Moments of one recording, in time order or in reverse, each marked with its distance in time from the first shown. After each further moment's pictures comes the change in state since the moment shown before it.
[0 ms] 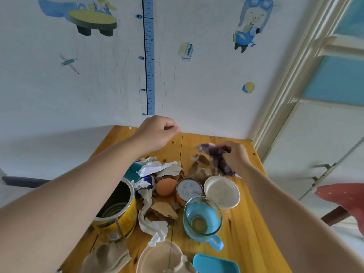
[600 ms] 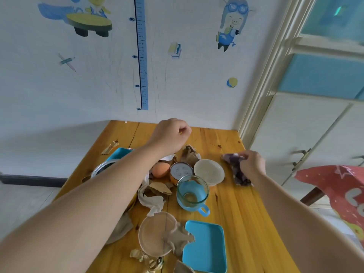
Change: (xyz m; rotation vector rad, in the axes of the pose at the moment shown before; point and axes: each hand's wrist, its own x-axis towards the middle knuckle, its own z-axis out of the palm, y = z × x) left_hand -0.043 0.048 0.028 0.006 0.048 0.091; right_hand -0.076 0.044 -0.046 -0.070 0.204 0.275
